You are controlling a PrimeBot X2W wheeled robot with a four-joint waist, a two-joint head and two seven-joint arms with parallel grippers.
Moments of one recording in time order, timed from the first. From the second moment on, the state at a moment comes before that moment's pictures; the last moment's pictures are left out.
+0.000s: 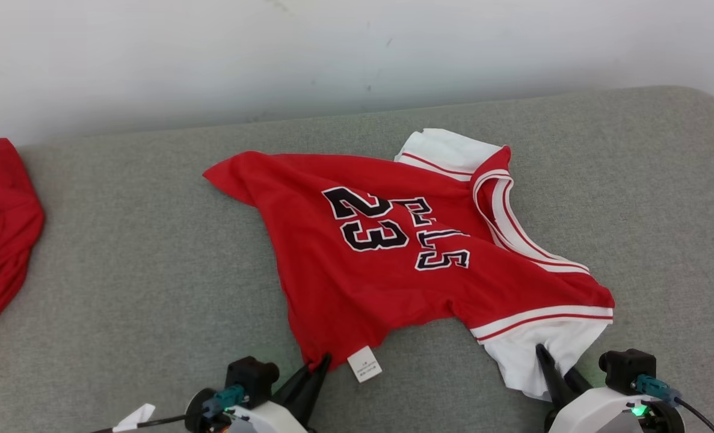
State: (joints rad) left arm -0.35 0.17 -0.64 0.61 -0.47 -0.13 -0.26; right arm -0.33 -0.14 0.42 0.71 0.60 0.12 -0.15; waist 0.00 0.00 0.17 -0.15
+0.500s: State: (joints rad) left arm -0.22 0.30 -0.52 0.27 -0.79 -0.13 -0.20; right arm -0.22 -0.32 0.33 0.20 0.98 0.13 -0.12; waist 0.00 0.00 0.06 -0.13
